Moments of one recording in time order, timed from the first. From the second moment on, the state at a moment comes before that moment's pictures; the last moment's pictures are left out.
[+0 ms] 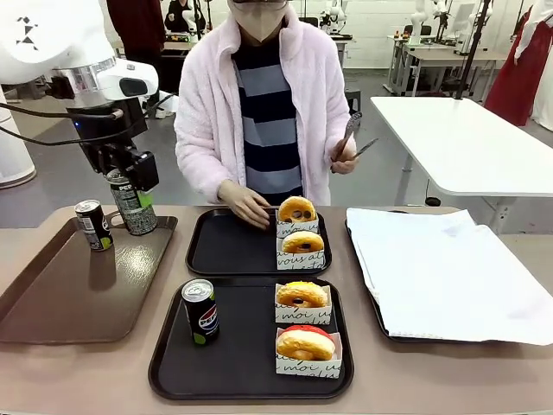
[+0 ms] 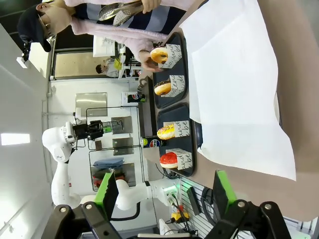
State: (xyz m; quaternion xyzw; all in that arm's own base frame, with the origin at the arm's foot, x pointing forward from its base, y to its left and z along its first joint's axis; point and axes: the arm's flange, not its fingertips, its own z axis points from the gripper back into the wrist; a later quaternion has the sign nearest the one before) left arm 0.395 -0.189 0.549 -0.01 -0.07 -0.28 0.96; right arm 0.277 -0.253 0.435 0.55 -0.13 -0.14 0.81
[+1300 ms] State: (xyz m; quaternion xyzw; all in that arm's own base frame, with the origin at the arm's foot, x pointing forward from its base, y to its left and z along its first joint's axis) left arm 0.587 -0.315 0.401 -0.02 -0.01 -0.19 0.98; right arm 0.277 -0.253 0.435 0.55 -0.13 -0.13 0.81
